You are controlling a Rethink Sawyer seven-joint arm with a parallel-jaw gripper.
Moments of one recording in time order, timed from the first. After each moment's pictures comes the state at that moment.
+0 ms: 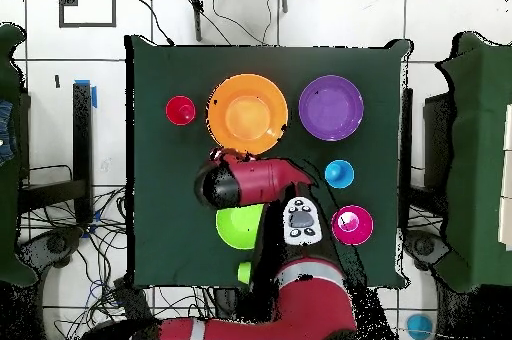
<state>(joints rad) -0.16 -0.55 0.03 1.69 -0.28 0.21 2.05</state>
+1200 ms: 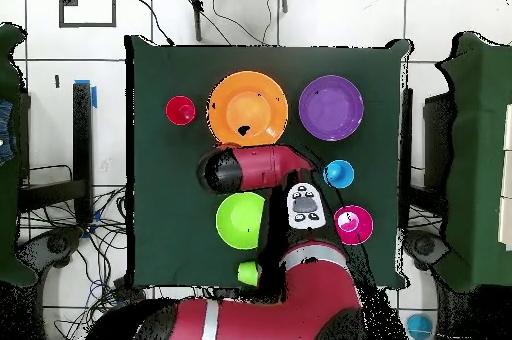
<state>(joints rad) -0.18 -0.51 0.06 1.61 -0.28 0.34 2.05</state>
